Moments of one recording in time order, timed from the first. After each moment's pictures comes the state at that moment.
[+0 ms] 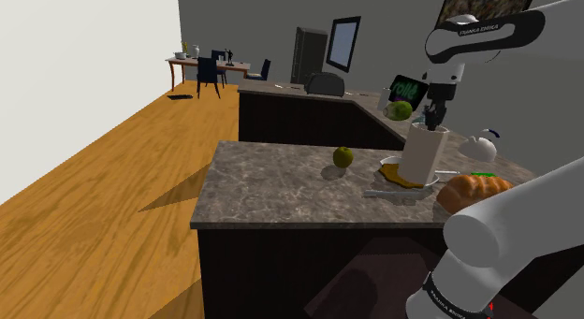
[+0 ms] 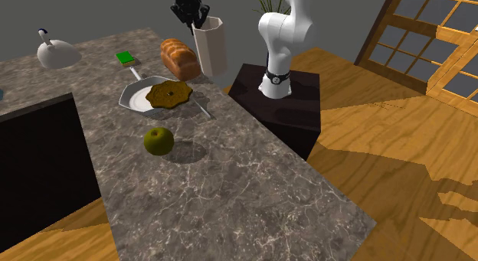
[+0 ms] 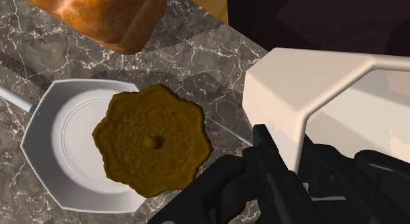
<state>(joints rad) -0.38 -0.46 -0.36 -2.18 -0.25 1.61 -0.64</state>
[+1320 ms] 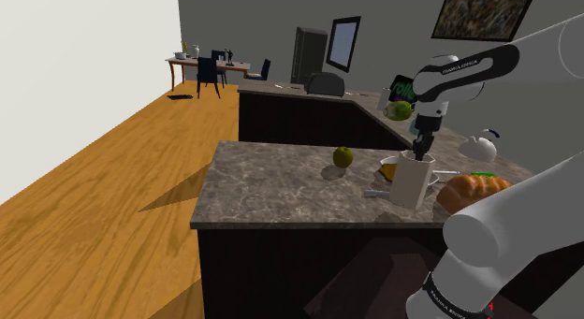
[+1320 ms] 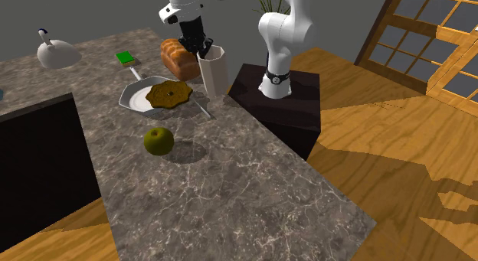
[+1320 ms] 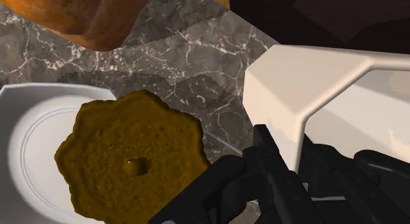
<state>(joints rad) -0.39 -0.42 -0.40 -2.42 -0.27 1.88 -0.61</state>
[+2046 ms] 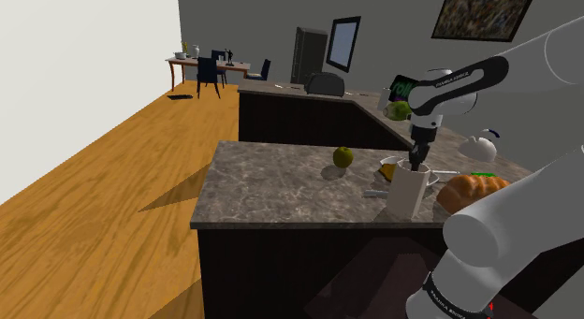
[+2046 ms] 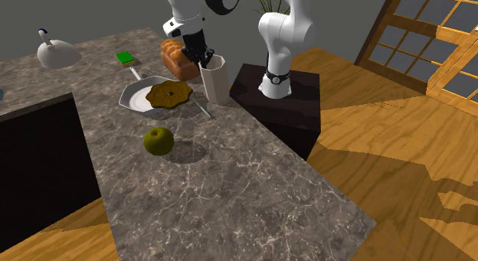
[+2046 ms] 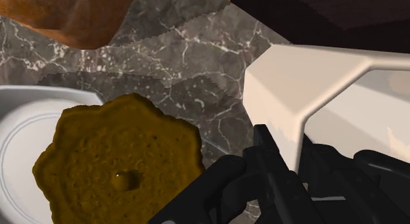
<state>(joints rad) -0.39 -0.38 -0.42 -2.49 -0.28 1.99 -0.61</state>
